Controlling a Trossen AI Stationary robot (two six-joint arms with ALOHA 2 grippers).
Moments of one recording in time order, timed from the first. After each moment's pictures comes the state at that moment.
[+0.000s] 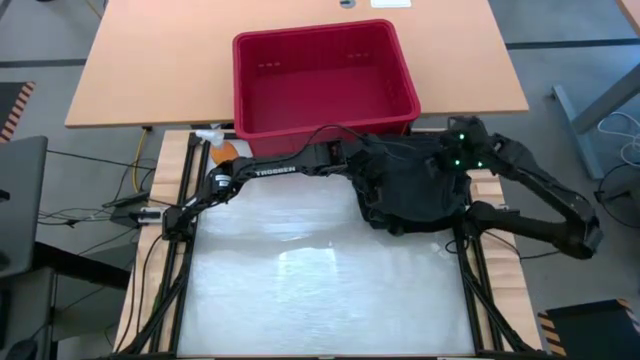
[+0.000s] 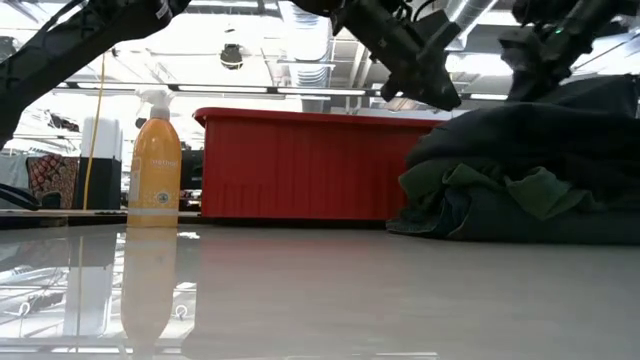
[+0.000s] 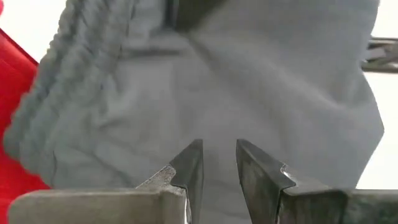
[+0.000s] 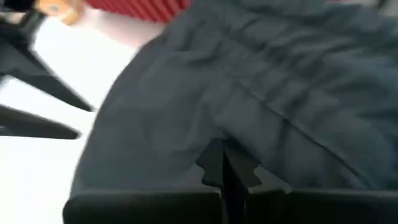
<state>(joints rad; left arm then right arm) 0.18 2.34 2.33 -0.58 -0.02 0.08 -0.76 0.78 0.87 -0.91 -0.16 0.34</state>
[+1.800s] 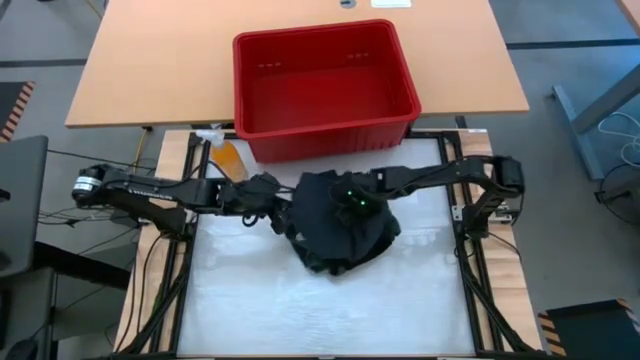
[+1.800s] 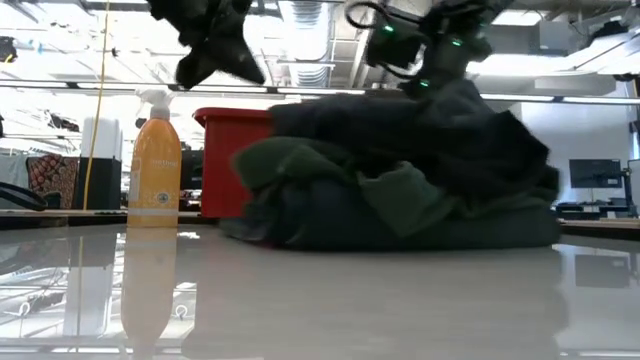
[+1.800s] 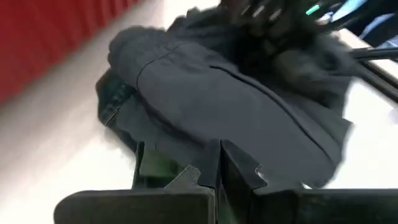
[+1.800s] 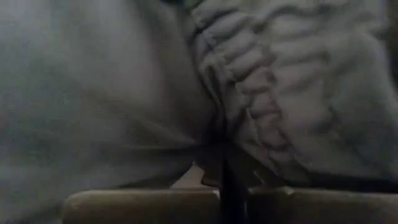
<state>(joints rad) -0.04 1.20 0.93 -0.33 -0.30 -0.60 -0.12 1.65 1.08 -0.54 0.01 0.68</state>
